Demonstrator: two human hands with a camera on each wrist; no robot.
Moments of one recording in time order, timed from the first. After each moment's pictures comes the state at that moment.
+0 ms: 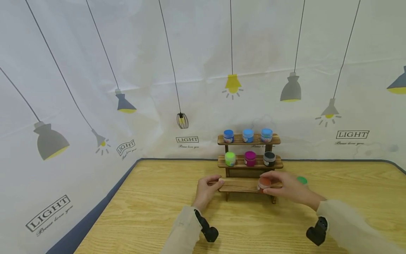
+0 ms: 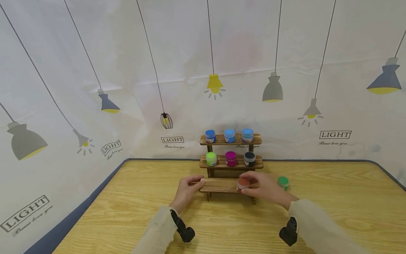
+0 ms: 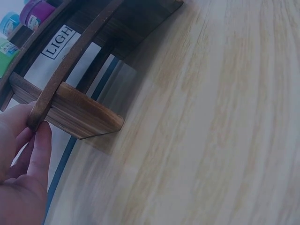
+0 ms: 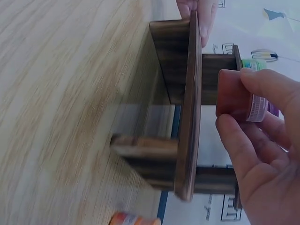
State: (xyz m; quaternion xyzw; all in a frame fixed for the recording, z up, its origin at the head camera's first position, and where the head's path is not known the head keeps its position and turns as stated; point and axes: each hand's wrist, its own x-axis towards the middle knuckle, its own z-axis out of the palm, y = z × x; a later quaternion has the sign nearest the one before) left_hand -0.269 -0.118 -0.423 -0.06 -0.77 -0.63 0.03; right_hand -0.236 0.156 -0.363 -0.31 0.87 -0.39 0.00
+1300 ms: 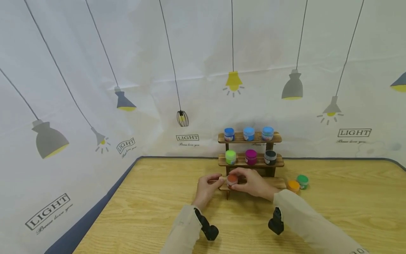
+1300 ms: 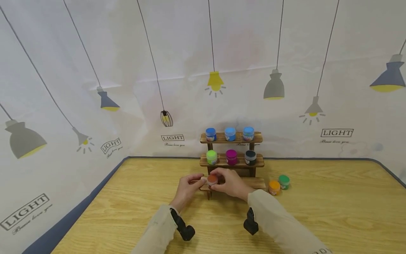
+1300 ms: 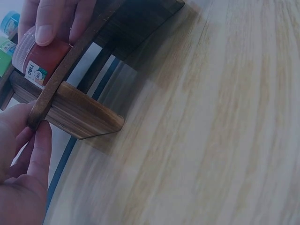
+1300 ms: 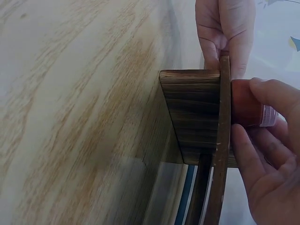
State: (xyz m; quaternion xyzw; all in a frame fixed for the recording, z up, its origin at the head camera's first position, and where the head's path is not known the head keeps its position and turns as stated) left_hand -0.271 -0.118 -0.425 -0.05 -0.77 -0.64 0.03; right_hand -0.266 0.069 -0.382 -0.32 0.85 -0.41 0.00
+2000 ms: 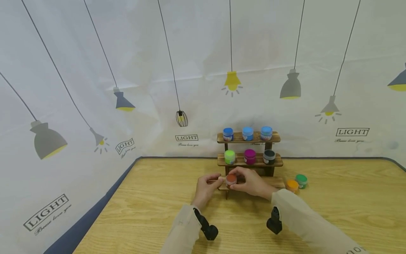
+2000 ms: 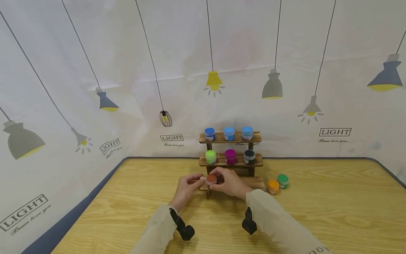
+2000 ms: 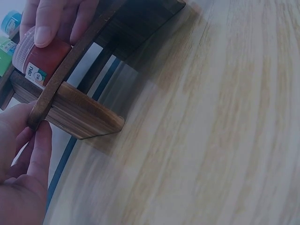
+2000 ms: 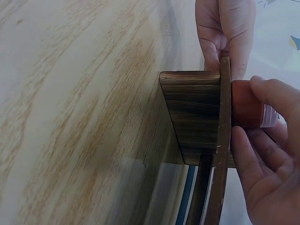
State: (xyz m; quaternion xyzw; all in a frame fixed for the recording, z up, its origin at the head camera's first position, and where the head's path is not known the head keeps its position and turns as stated) left_hand -0.268 -0.117 -0.419 -0.06 -0.76 -0.65 0.03; right_hand -0.264 0.067 -0.379 -0.31 0.85 -0.43 0.00
